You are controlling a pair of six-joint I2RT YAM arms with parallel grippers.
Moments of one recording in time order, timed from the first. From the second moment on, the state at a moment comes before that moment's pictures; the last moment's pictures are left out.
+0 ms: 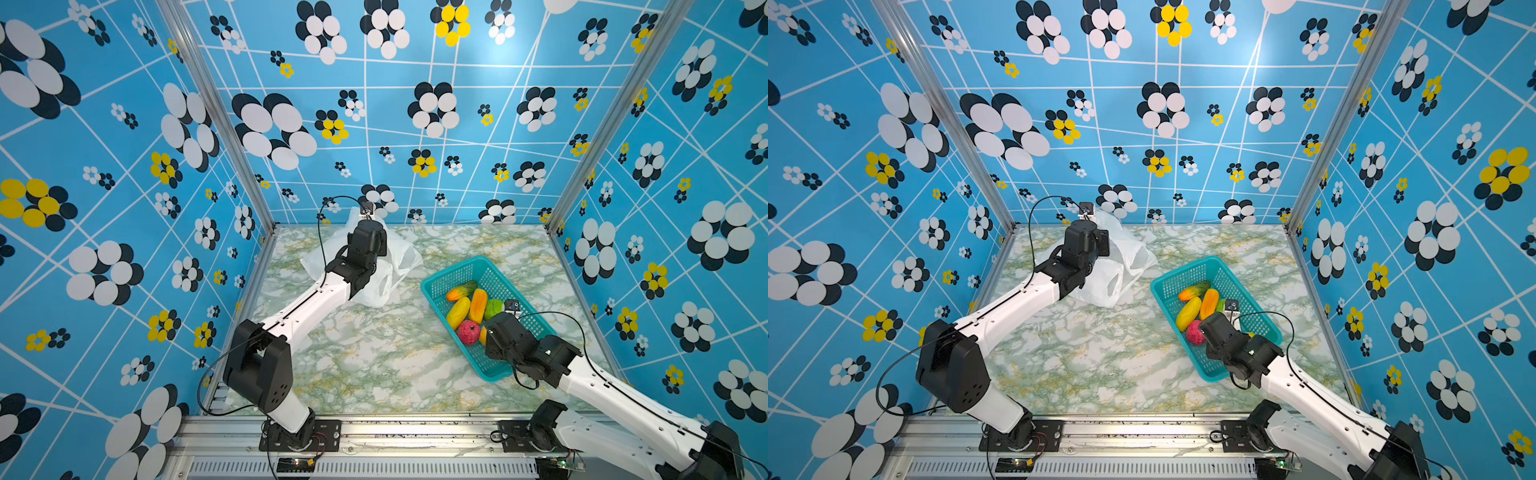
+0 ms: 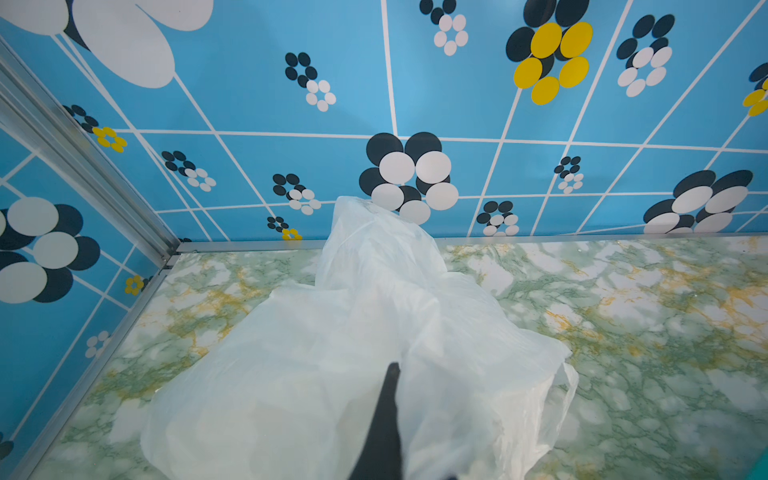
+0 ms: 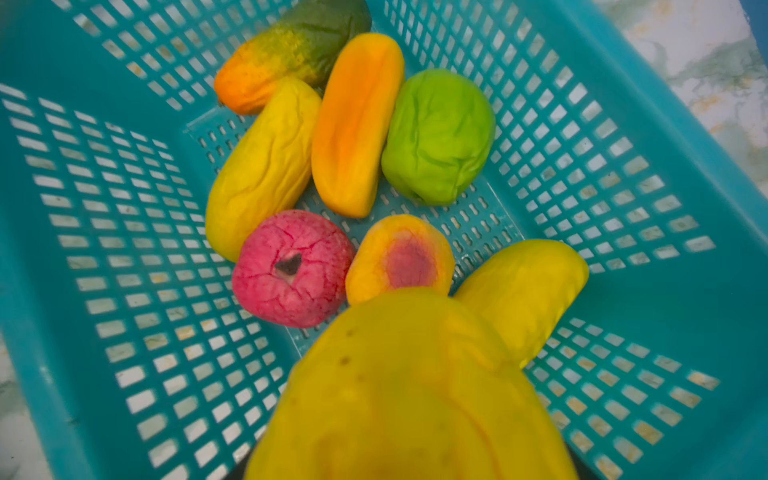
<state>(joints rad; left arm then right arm) -0.50 1.59 1.30 -0.06 -0.47 -0.17 0.72 0.93 0.66 -0.84 0.46 0.70</state>
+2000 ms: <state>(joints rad) -0.13 0.73 0.76 -0.30 -0.43 -0.53 0.06 1.15 0.99 -0.36 0.52 0.37</state>
